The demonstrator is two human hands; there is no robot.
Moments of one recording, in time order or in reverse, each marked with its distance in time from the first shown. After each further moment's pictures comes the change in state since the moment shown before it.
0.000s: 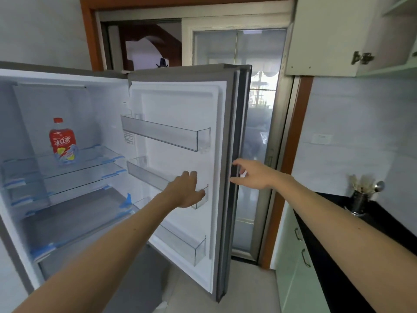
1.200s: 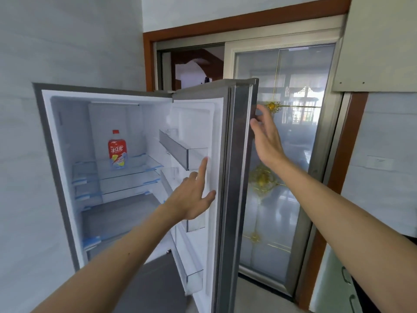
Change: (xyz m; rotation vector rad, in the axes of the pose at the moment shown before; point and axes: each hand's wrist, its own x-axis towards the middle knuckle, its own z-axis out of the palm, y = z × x) left_hand -0.051 -0.016 -0.036 -0.027 0.337 0.049; right_hand 0.053 -0.085 -0.051 0.728 0.715 -0.433
